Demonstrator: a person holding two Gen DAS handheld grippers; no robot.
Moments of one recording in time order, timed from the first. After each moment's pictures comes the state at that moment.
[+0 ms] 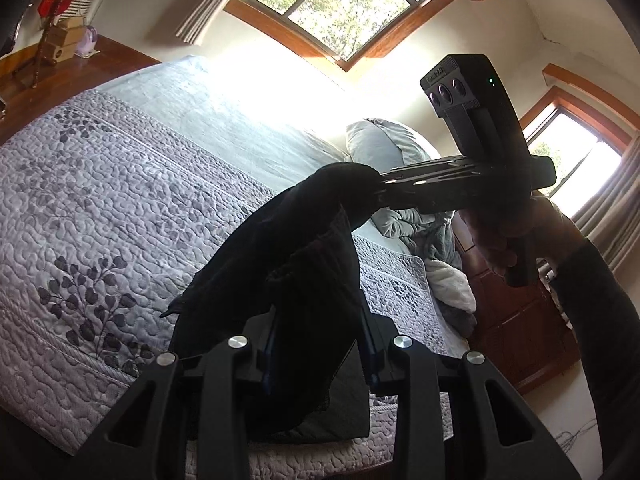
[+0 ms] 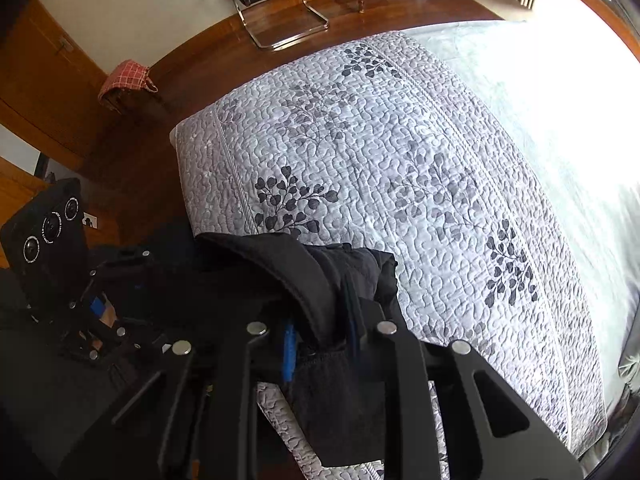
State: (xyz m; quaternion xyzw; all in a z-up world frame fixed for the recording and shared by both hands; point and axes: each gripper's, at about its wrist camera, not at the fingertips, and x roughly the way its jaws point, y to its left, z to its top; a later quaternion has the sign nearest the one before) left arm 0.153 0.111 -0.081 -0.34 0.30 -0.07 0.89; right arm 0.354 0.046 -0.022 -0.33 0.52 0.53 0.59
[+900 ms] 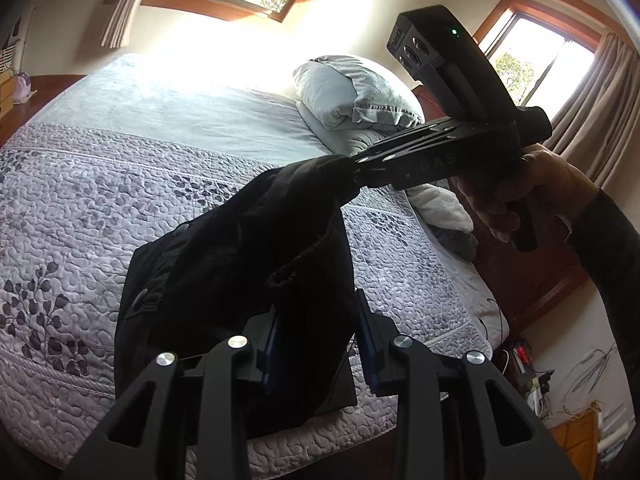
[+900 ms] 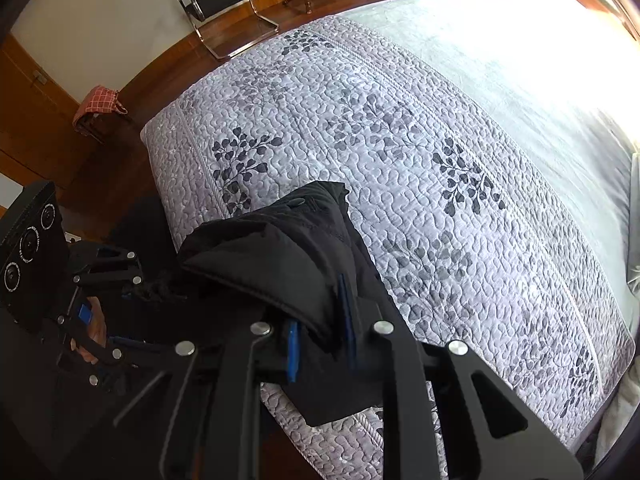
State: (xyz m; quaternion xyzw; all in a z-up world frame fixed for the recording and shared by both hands) left arm 0.190 -0.030 -0.089 -0.22 0.36 -0.15 0.89; right arm 0.368 -0.109 -0.046 -0.29 0.54 0.47 0.64
